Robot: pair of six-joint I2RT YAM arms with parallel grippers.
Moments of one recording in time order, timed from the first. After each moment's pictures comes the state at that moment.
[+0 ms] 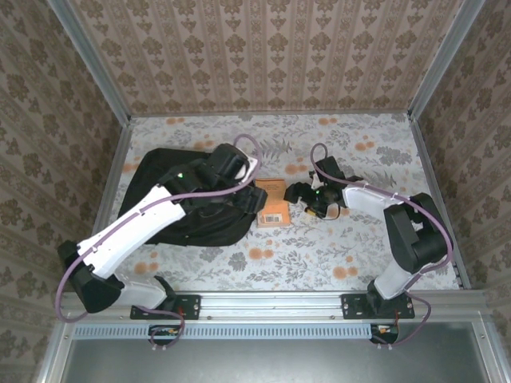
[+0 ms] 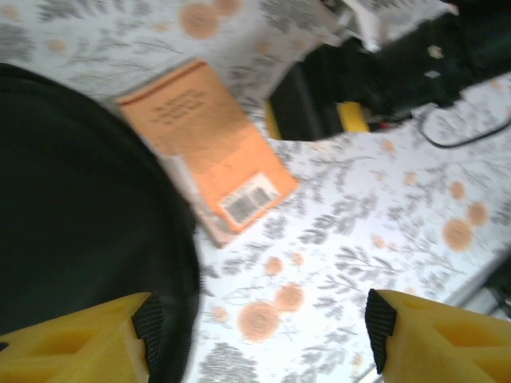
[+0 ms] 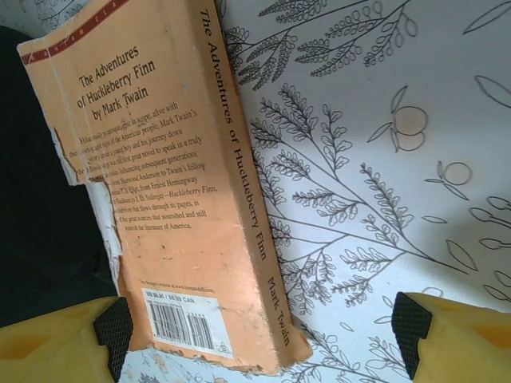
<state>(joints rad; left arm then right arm) -0.91 1.35 1.41 -0.97 0.04 -0.32 0.35 1.64 0.91 -0.33 -0.41 0.74</state>
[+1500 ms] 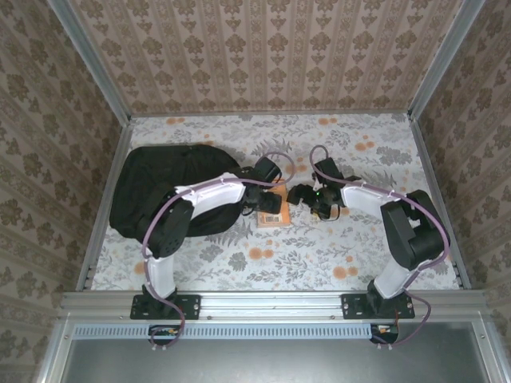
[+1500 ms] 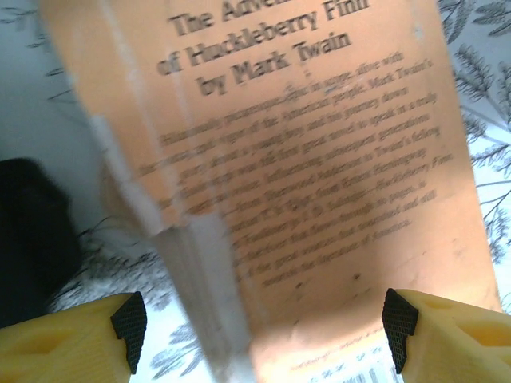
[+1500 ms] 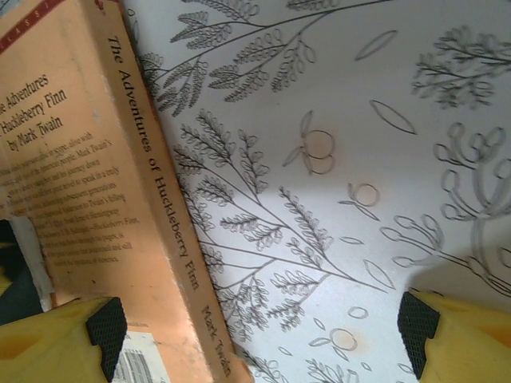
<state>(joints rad) -0.82 1.93 1.33 -0.62 -0.01 -0.52 0.35 1.69 0.92 -0.34 -0.32 0.74</state>
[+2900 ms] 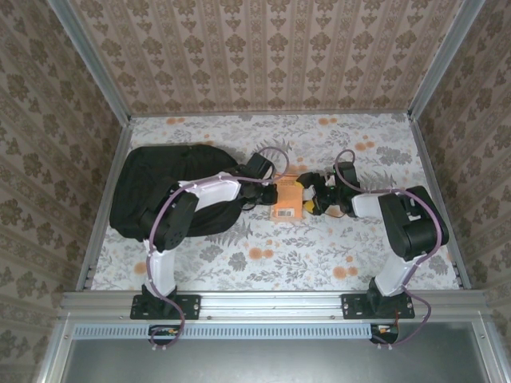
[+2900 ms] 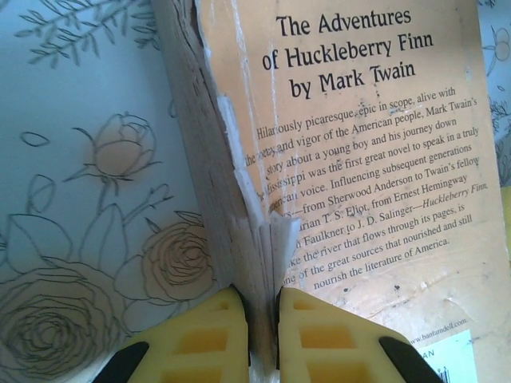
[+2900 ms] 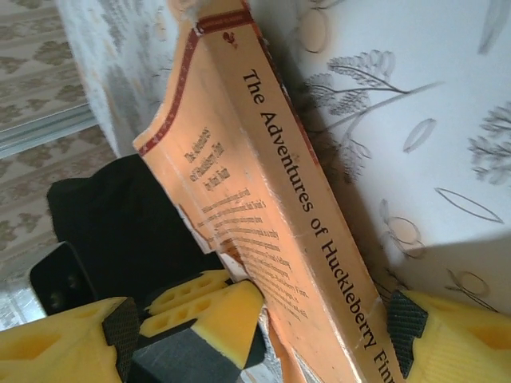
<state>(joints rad) -0.75 1.97 1.28 -0.34 0.23 -0.52 0.21 1.75 0.70 0.37 -0.64 1.33</state>
